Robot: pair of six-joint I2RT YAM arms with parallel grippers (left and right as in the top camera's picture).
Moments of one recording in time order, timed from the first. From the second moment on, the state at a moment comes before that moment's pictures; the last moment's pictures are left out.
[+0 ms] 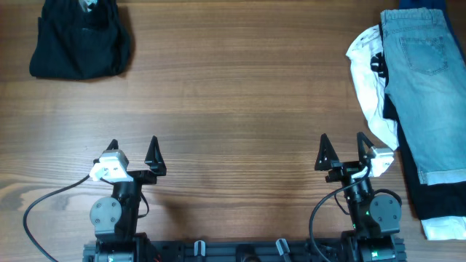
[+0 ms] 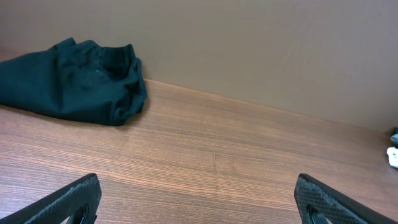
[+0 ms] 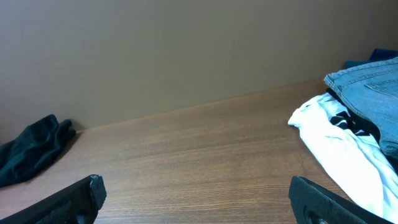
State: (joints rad) left arm 0.06 0.02 0.01 -0.06 0.08 -0.25; right arm 0.10 0.02 0.01 0.00 -0.04 0.29
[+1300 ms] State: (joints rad) left arm 0.06 0.02 0.01 -0.06 0.08 -0.25; right arm 0.10 0.02 0.01 0.00 -0.04 0.29
